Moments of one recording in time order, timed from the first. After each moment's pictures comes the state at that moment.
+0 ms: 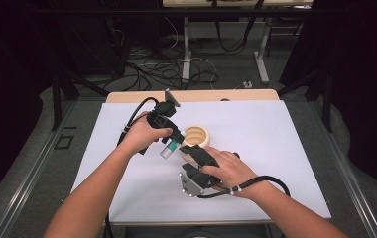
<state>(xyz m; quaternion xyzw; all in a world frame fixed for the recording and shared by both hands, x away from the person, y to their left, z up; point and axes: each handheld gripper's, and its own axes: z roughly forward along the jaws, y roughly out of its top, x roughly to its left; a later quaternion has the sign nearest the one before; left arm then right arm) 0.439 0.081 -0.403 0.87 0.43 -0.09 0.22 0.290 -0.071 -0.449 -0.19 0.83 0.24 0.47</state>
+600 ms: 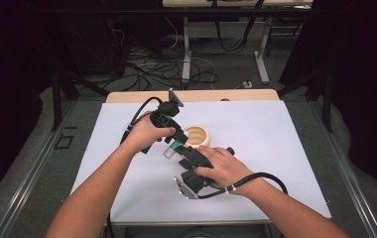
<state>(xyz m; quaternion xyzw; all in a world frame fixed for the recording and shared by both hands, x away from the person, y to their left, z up) 0.440 0.073 -0.401 0.88 0.42 -0.10 0.22 0.293 -0.060 -0.453 -0.26 0.80 0.19 0.50</state>
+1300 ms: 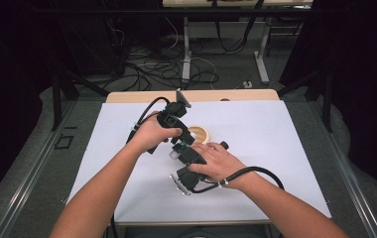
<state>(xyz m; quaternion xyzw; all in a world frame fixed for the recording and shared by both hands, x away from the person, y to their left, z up) 0.437 0.054 -0.400 0.88 0.40 -0.11 0.22 0.311 -0.048 -0.465 -0.30 0.80 0.14 0.51</state>
